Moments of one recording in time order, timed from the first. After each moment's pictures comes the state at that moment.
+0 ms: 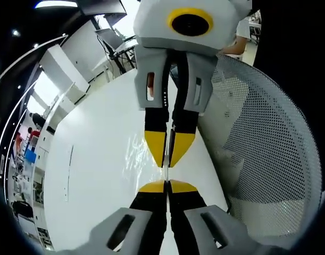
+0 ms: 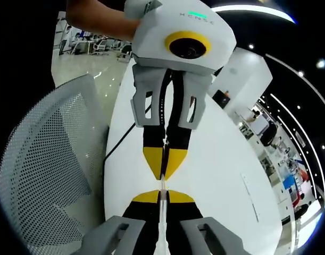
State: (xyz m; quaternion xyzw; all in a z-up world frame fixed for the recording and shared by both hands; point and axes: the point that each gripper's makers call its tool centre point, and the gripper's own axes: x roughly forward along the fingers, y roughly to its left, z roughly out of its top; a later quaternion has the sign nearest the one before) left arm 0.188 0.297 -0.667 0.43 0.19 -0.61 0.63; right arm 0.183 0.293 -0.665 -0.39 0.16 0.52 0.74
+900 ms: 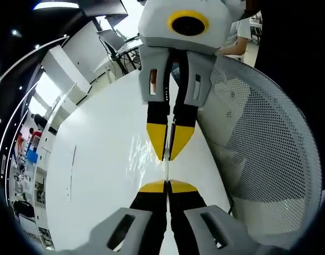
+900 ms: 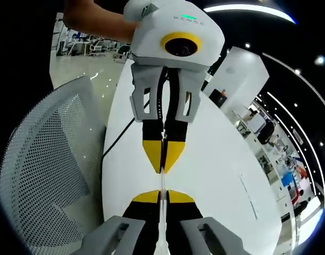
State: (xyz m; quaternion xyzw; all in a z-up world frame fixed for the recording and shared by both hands) left arm 0.193 0.298 -0.660 0.43 0.19 -0.61 0.63; right arm 0.186 0.286 -0.660 -0.39 0.16 0.51 0.75
